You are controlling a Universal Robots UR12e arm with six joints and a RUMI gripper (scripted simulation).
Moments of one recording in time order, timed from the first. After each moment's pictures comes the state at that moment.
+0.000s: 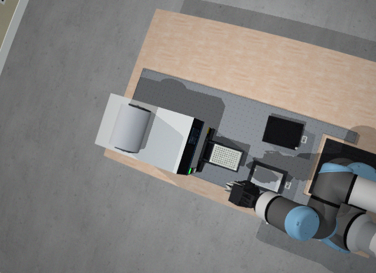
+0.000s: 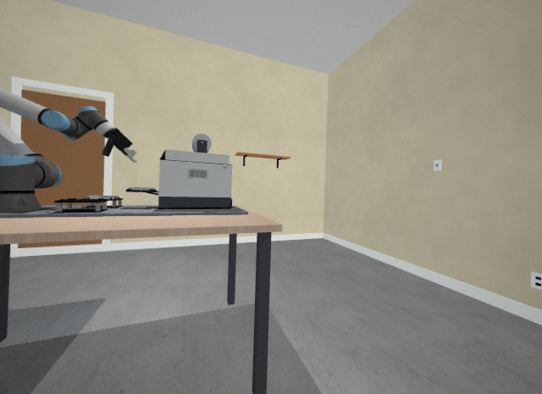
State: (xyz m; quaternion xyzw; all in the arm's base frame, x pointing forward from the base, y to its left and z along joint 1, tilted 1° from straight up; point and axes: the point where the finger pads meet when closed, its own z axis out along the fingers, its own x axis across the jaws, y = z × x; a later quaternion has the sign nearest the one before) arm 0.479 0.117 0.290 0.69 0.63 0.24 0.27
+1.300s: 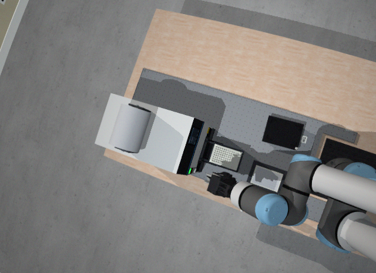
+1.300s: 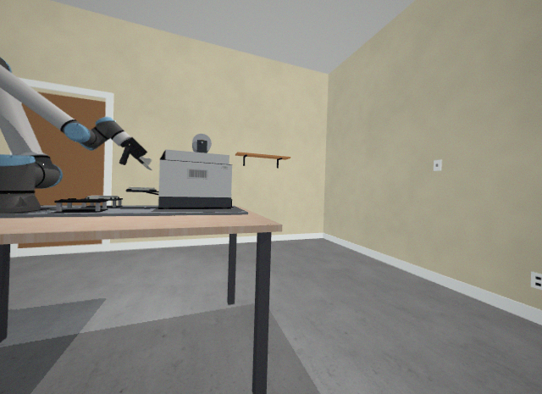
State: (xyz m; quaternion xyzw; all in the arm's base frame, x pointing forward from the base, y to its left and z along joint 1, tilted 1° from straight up) arm 0.566 0.108 0.245 0.68 0.62 0.25 0.28
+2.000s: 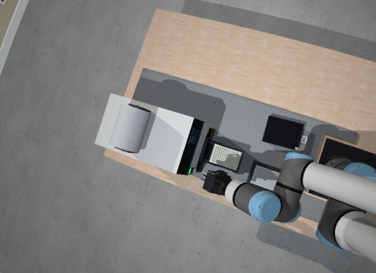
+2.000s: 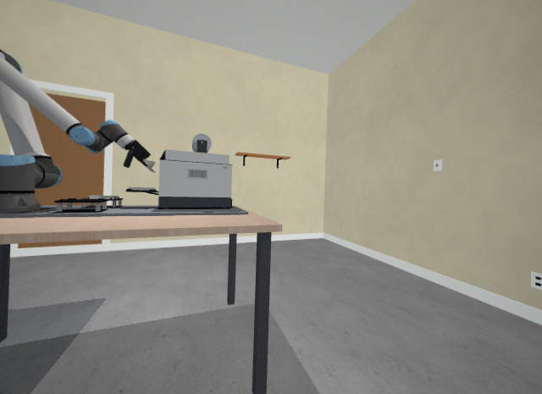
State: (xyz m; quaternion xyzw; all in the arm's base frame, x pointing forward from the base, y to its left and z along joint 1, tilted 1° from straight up) arm 0.586 0.106 0.230 0.68 0.62 0.25 0.28
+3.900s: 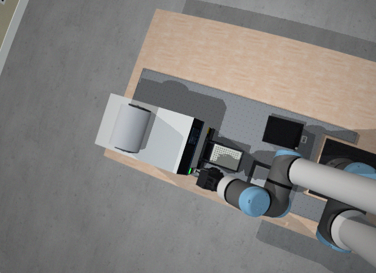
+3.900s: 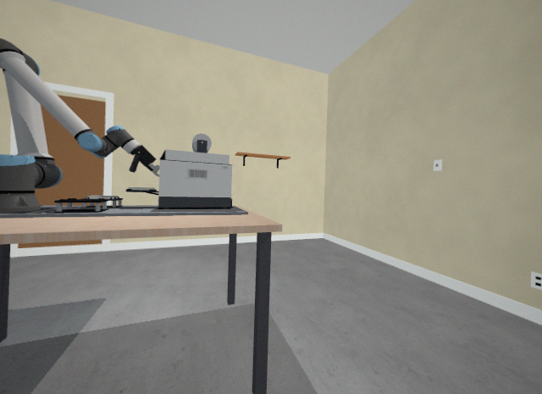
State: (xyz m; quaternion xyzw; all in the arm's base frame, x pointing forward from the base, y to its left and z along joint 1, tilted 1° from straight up) arm 0.618 0.103 0.201 0.68 0.62 0.25 0.28
